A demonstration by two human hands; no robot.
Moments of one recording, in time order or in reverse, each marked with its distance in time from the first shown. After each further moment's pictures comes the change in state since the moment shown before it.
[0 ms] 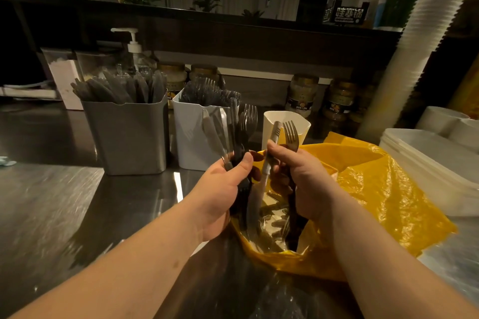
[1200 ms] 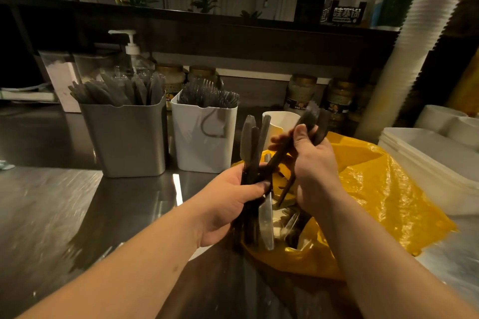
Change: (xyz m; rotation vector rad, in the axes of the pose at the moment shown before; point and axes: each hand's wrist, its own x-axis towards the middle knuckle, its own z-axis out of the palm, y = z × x) left_hand -0.003 -0.002 -0.001 0.174 -0.233 -0.021; right_hand -0.002 -0.008 0.012 0.094 0.357 -0.313
